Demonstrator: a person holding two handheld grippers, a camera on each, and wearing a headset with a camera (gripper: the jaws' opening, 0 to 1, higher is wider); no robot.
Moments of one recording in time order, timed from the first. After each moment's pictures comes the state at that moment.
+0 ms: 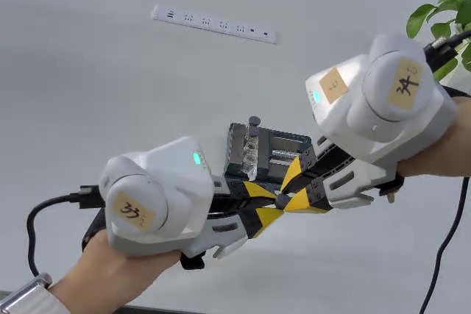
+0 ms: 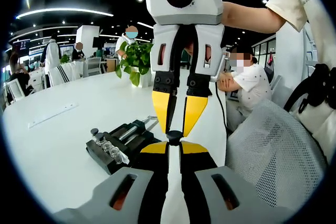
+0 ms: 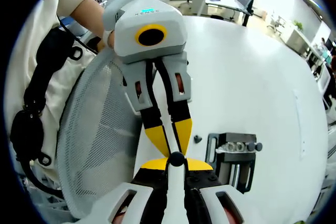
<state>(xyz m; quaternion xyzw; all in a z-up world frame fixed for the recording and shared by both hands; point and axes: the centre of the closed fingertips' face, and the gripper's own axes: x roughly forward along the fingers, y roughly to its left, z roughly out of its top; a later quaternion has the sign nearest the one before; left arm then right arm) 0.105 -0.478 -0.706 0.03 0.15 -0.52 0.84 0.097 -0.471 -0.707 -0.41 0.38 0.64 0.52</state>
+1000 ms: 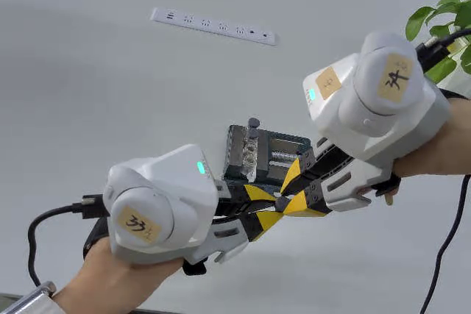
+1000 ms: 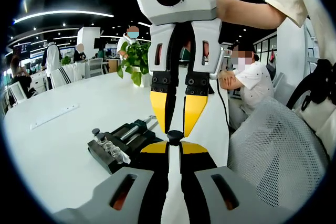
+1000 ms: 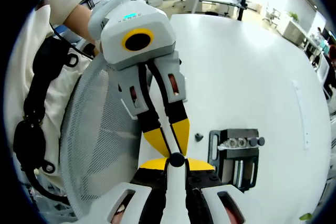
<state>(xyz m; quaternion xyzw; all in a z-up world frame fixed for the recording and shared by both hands) 0.106 -0.479 -0.710 0.04 0.15 -0.51 0.84 0.095 -0.471 -0.708 -0.39 0.41 0.63 0.53</state>
